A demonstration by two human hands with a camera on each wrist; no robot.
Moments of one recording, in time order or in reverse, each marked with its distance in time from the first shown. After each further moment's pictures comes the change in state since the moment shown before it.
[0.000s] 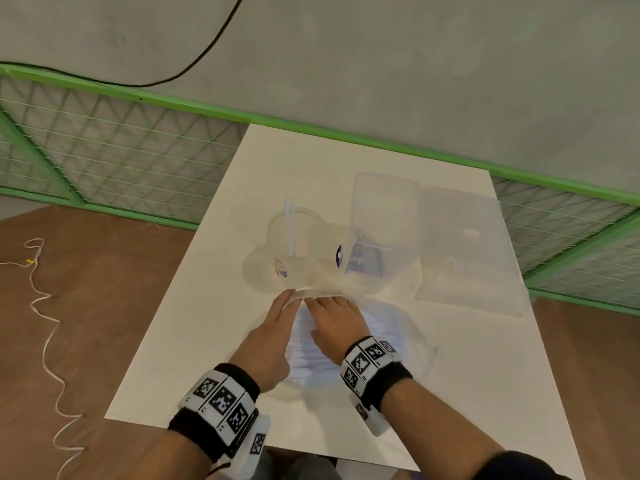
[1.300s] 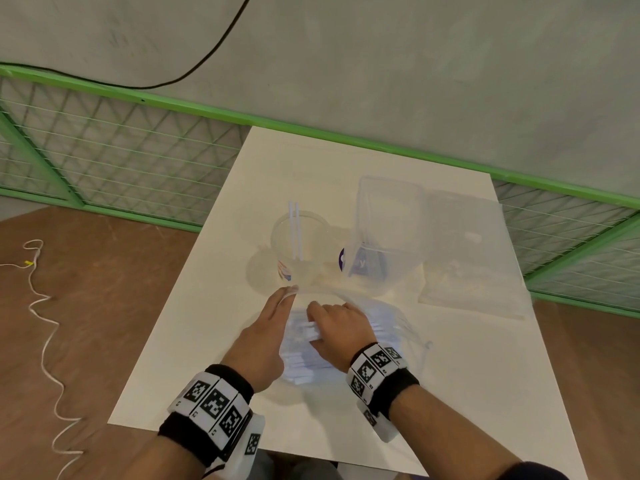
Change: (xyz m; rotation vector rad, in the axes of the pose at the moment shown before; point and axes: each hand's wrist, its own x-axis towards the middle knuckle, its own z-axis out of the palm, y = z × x) left_hand -0.003 -0.010 -0.017 -0.015 0.012 -0.006; right_hand -0.006 -0.007 -0.014 0.043 0.072 -0.056
